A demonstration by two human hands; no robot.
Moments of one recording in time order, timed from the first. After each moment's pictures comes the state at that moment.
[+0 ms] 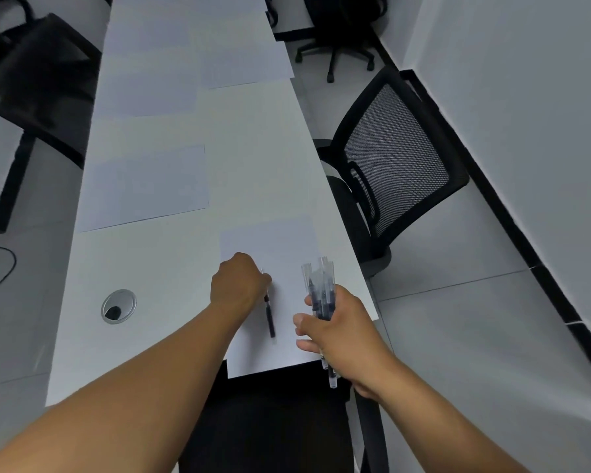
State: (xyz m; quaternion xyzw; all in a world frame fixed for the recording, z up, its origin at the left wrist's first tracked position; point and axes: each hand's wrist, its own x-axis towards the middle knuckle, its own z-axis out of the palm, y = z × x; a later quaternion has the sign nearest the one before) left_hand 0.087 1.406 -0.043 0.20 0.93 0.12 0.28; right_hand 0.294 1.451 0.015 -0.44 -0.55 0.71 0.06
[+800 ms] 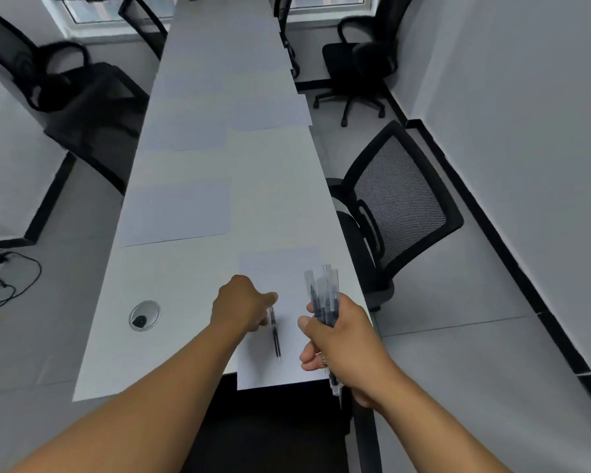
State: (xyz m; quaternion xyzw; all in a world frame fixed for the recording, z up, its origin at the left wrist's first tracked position) left_hand 0.098 1.375 0.021 0.14 0.91 0.22 0.32; right_hand 0.291 1.445 0.071 -0.40 -0.60 0.69 0.07
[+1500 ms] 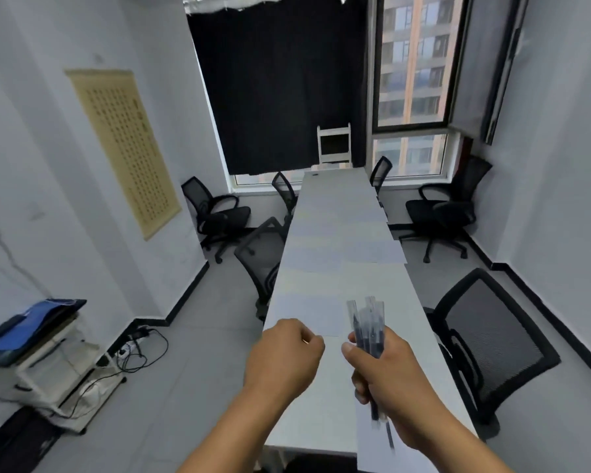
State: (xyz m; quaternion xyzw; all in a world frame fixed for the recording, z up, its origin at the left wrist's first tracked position) left_hand 0.136 1.159 0.303 0.22 0.92 0.30 0.09; right_hand 0.249 1.290 0.275 -0.24 -0.69 0.67 0.16
